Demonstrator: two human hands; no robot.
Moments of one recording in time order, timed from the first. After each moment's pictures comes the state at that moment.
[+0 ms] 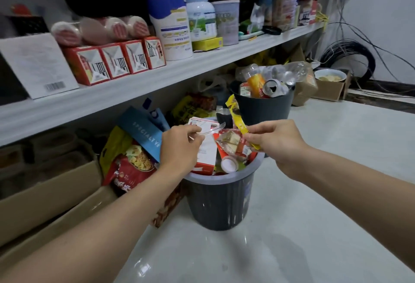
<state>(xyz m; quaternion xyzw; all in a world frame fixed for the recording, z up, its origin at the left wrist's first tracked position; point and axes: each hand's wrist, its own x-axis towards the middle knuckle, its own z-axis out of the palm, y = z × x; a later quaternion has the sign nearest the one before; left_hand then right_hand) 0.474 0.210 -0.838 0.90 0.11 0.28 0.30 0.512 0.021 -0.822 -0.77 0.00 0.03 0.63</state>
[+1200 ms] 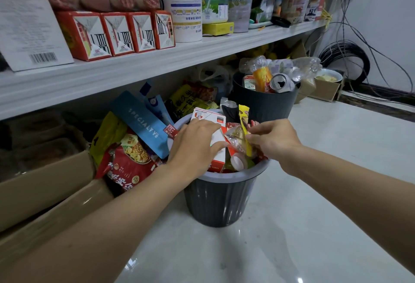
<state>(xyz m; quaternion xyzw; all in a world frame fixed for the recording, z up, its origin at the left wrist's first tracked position) 0.484 0.224 -0.851 0.97 -0.03 0.19 0.16 0.536 0.052 -0.840 -0.87 0.02 0.01 0.50</state>
